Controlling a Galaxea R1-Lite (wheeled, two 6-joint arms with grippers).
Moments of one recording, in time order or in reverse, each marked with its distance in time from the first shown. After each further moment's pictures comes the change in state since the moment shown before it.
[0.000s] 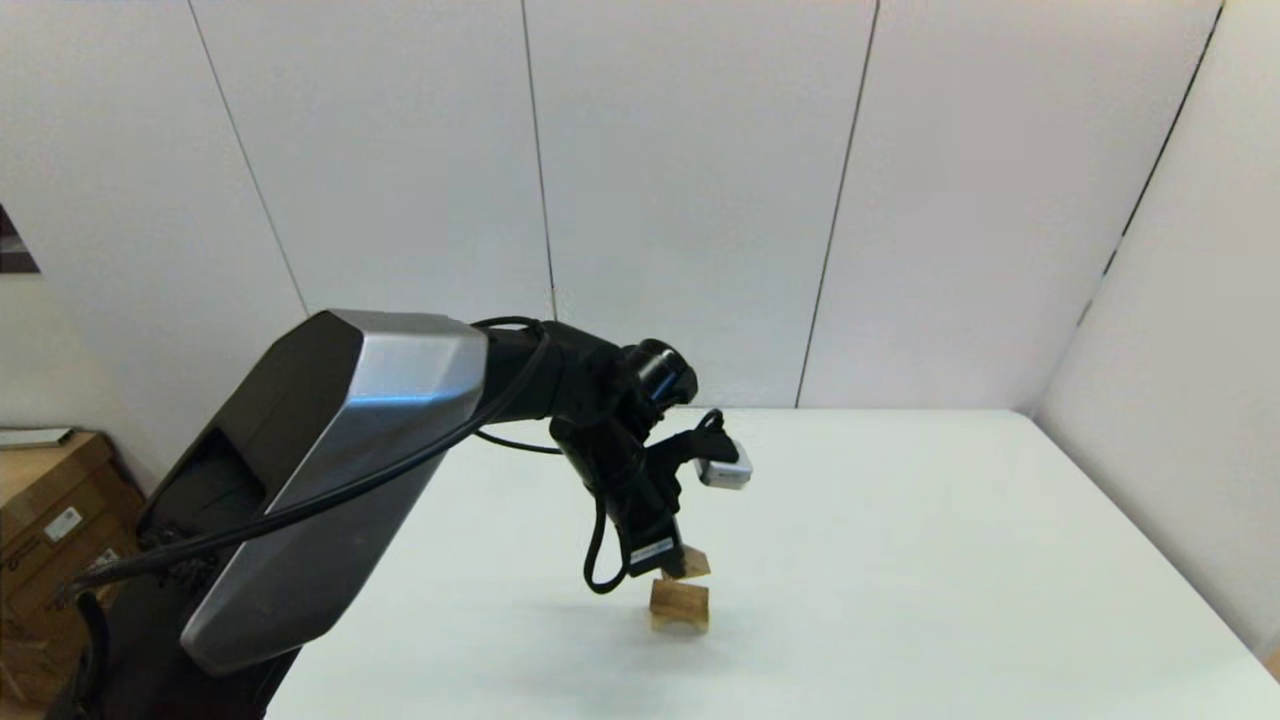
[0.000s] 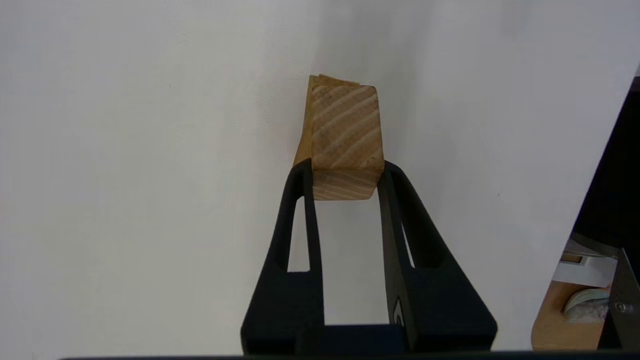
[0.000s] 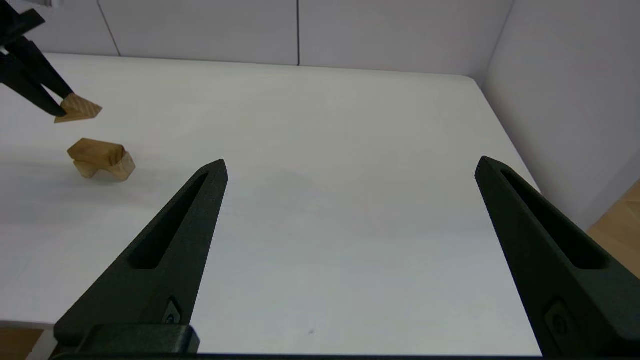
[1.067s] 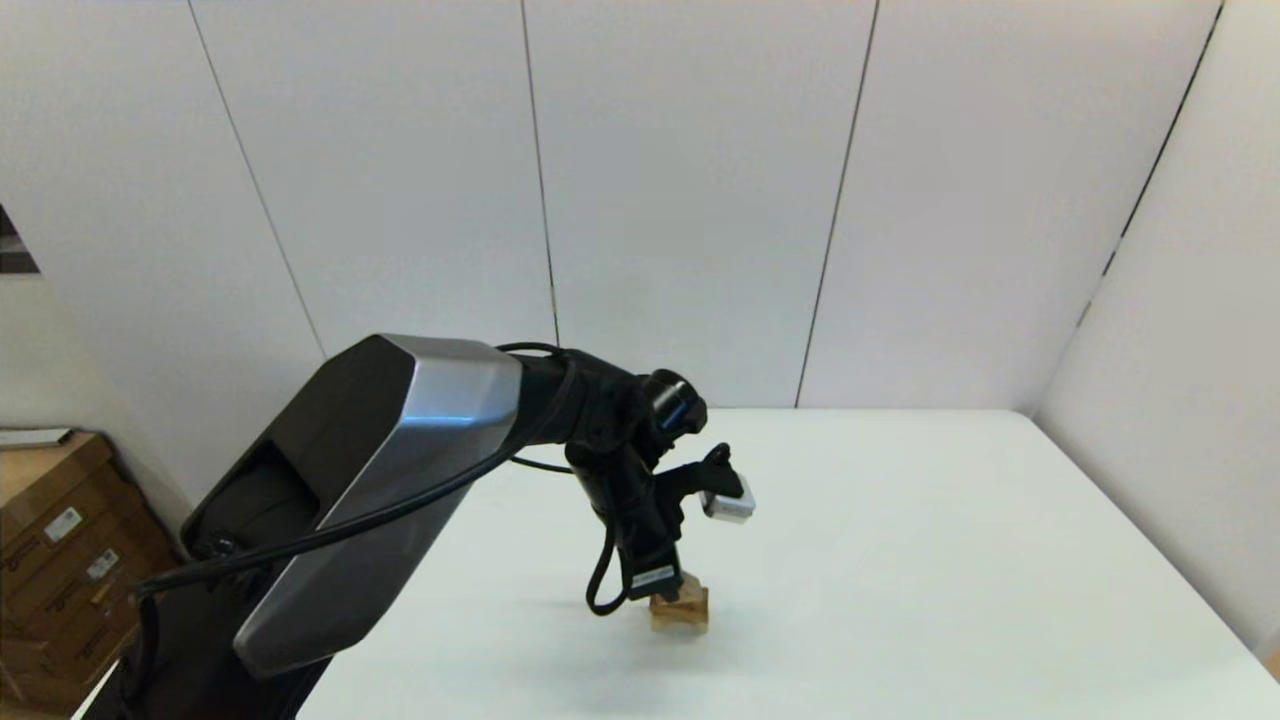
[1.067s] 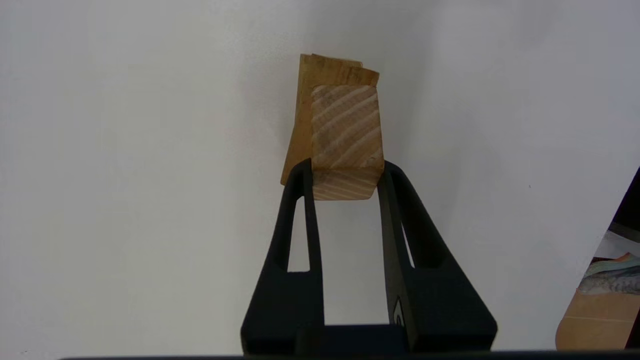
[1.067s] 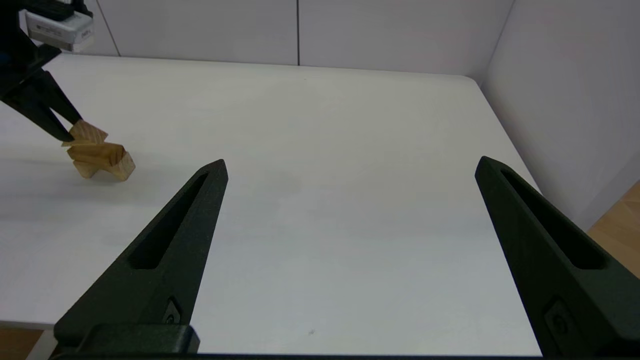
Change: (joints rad) left arm -0.015 0.057 0.004 0.000 0.056 0.033; right arm 0.000 0.000 0.000 0.000 0.000 0.000
